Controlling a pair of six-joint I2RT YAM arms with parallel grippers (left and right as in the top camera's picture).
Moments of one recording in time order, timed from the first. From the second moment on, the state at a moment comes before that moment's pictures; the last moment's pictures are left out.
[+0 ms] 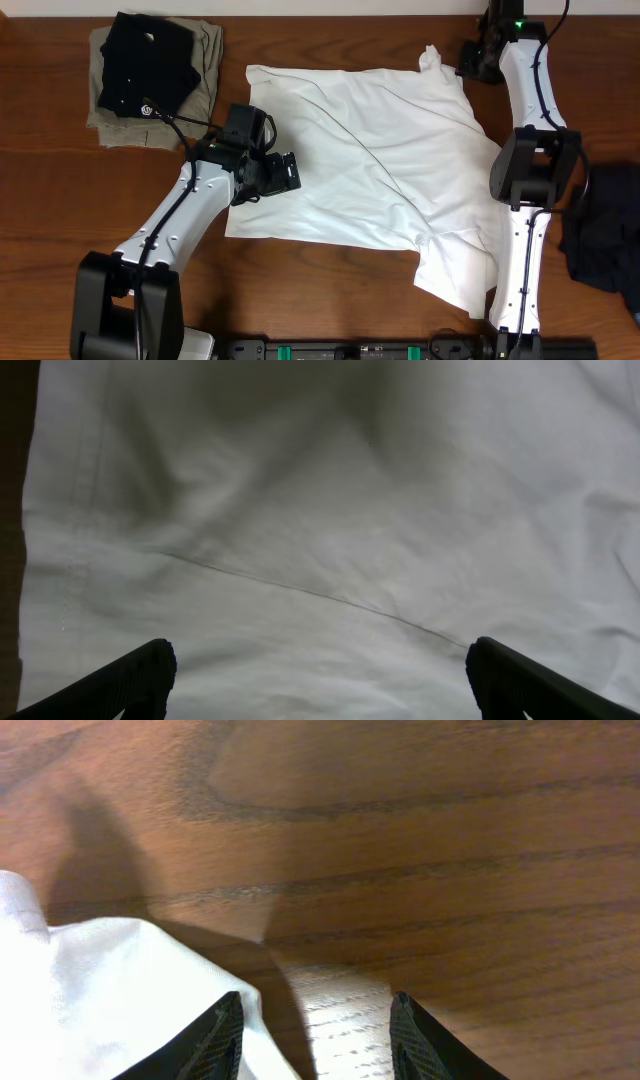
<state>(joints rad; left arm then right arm) -0.26 1.61 1.04 -0.71 0.21 -0.48 -0.06 2.71 2.55 -1.02 -0.09 0.23</state>
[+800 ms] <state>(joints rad) -0.26 1.61 1.04 -0.71 0.21 -0.48 -0.06 2.72 2.55 -1.00 -0.14 0.22</state>
